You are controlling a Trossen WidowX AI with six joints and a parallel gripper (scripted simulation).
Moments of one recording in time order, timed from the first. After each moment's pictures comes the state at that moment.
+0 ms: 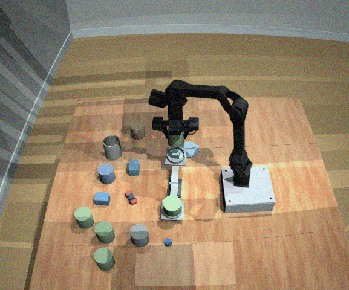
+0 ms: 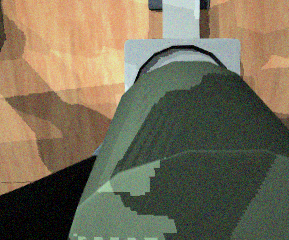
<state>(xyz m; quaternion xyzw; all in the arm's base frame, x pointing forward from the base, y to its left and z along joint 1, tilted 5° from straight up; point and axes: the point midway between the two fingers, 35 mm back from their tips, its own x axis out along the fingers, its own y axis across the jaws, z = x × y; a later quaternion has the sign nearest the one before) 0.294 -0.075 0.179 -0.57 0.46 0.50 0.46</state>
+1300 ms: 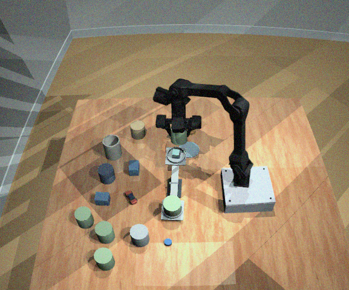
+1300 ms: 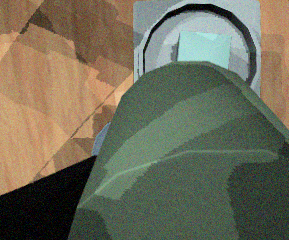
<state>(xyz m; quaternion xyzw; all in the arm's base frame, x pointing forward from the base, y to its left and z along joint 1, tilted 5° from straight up) 0.289 -0.104 0.168 -0.57 0.46 0.50 0.46</state>
